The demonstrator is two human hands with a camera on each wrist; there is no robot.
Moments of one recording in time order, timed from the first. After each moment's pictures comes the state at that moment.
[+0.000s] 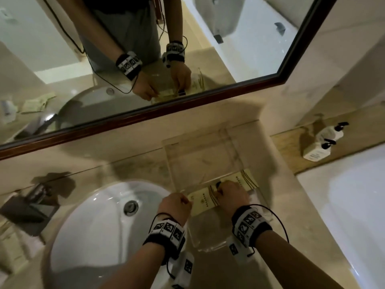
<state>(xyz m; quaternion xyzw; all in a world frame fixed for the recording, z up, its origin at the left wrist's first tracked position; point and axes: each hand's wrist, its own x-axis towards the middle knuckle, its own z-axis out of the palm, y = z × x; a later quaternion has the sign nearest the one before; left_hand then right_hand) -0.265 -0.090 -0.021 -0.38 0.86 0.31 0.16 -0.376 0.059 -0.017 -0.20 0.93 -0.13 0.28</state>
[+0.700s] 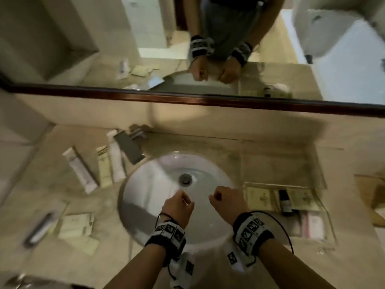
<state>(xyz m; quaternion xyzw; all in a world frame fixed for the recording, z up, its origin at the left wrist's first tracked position) -0.088 -0.150 -0.015 -0.54 0.76 0.36 0.02 -0.235 -0.060 0.005 -0.40 0.85 -0.15 0.32</state>
